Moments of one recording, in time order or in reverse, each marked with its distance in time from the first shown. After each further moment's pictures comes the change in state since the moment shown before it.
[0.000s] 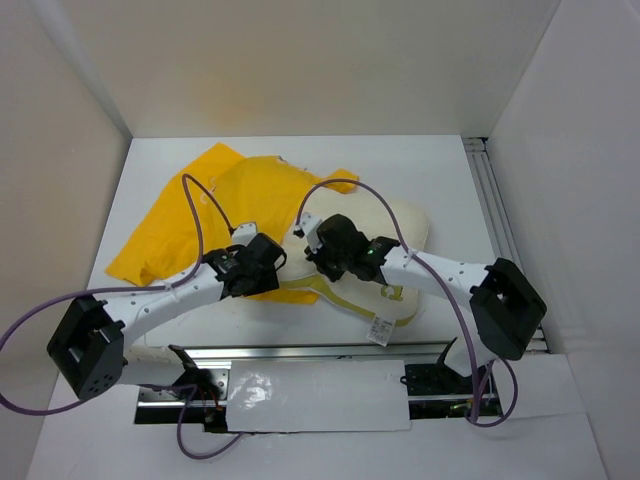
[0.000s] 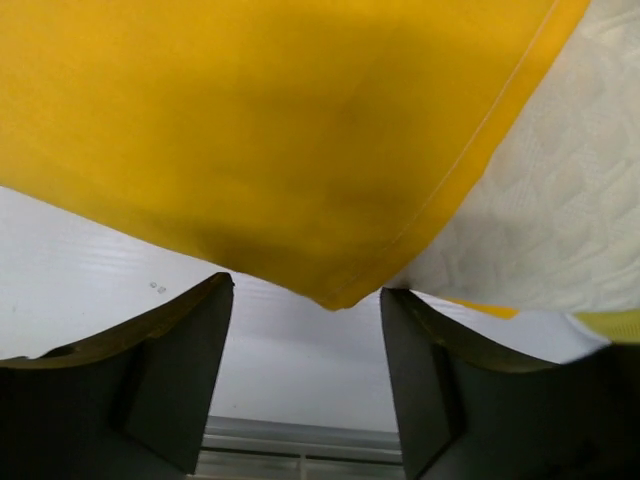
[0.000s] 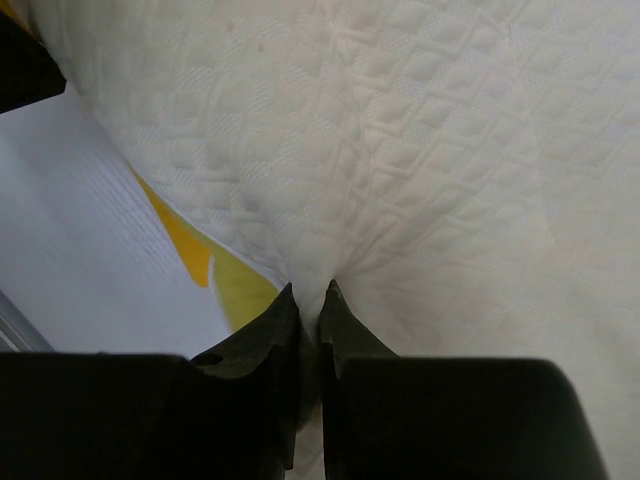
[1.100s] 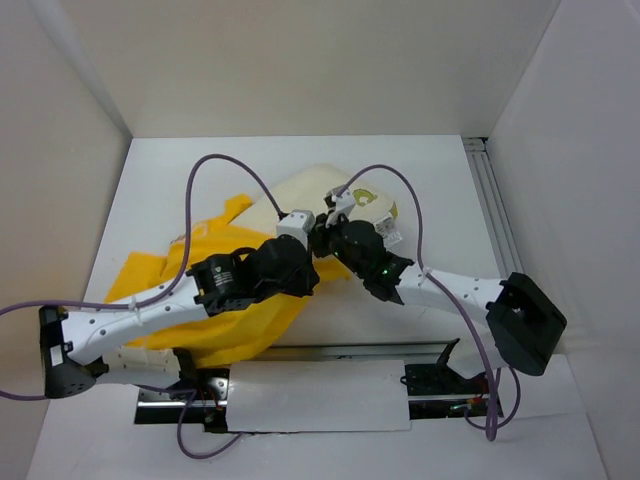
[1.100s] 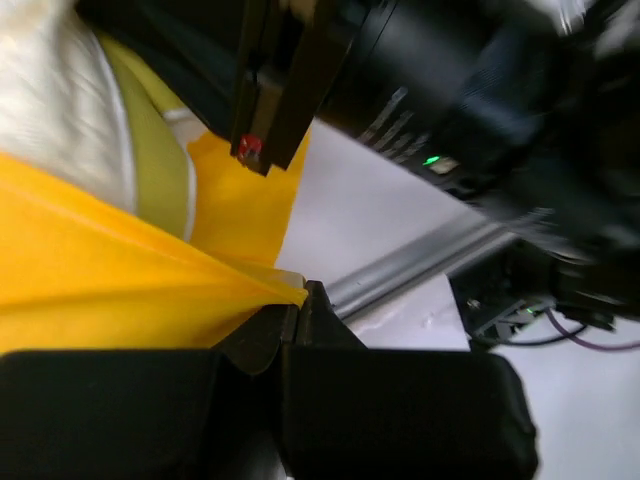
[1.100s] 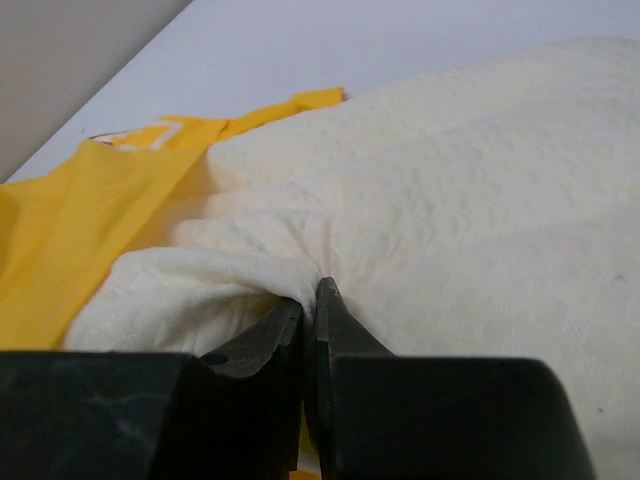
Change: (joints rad) left arm -0.358 -0.064 0.322 0.044 0.077 0.159; right arm 0.012 -0.131 -0.180 0.694 0.219 0.368
